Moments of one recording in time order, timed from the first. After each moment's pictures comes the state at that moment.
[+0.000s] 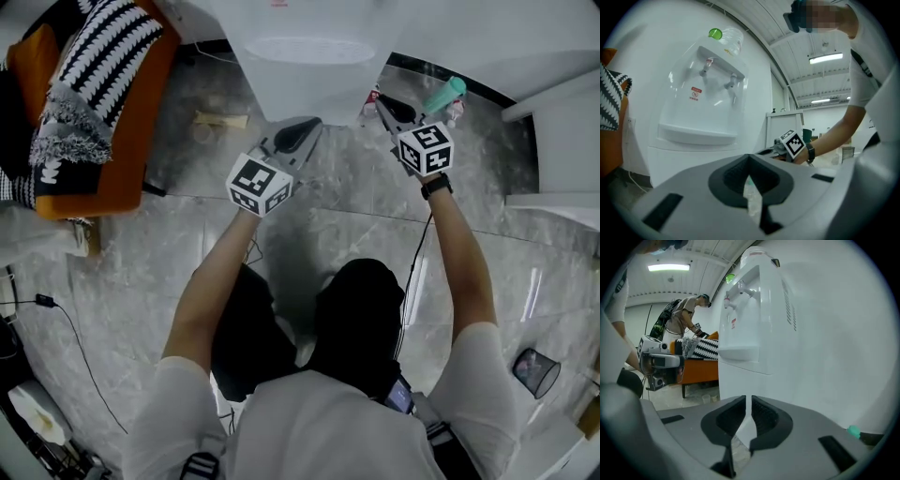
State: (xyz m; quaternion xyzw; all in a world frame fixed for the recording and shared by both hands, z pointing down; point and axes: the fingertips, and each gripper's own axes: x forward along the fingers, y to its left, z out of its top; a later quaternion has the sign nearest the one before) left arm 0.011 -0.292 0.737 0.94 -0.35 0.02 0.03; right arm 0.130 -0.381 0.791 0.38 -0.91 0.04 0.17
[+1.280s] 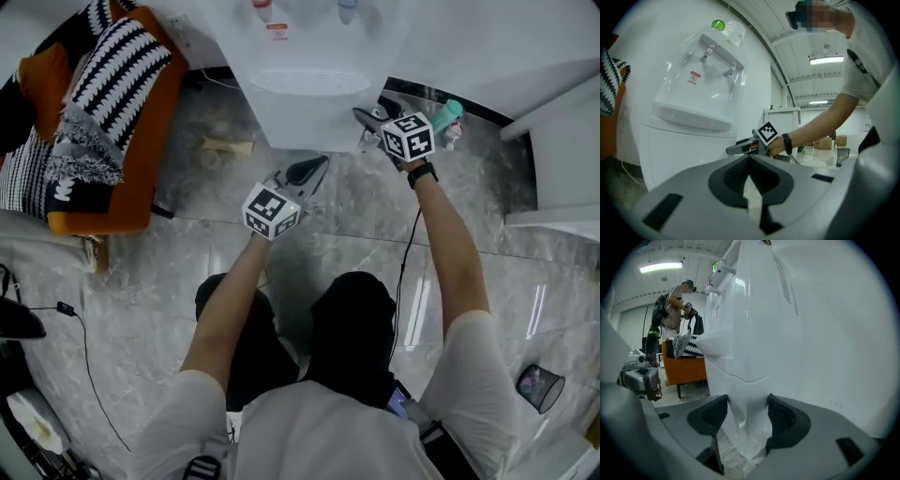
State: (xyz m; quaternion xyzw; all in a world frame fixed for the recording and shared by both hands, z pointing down) left arm 0.026 -0.289 0.775 0.94 -0.32 0.03 0.05; right arm 0.109 -0.454 0.801 0.37 -0.91 0.07 0.19
